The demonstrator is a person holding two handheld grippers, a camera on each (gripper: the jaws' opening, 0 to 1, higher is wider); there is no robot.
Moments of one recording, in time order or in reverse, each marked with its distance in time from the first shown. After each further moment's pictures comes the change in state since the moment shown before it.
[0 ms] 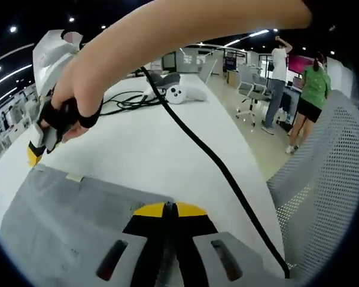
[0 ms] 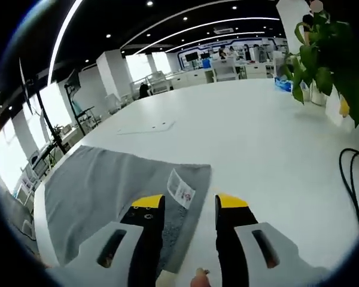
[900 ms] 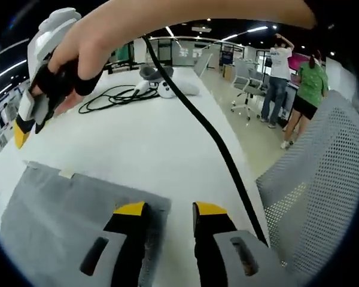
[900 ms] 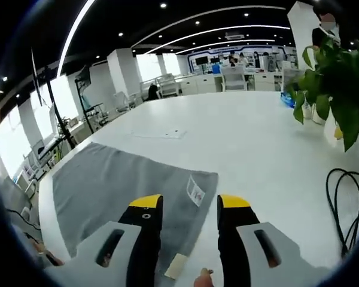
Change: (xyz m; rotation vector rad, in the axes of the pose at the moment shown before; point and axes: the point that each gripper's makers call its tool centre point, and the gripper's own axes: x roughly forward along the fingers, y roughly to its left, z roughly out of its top) left arm -0.003 -0.016 0.000 -0.012 0.047 -0.015; right arm -0.031 0.013 0.020 -0.104 -0.012 0.043
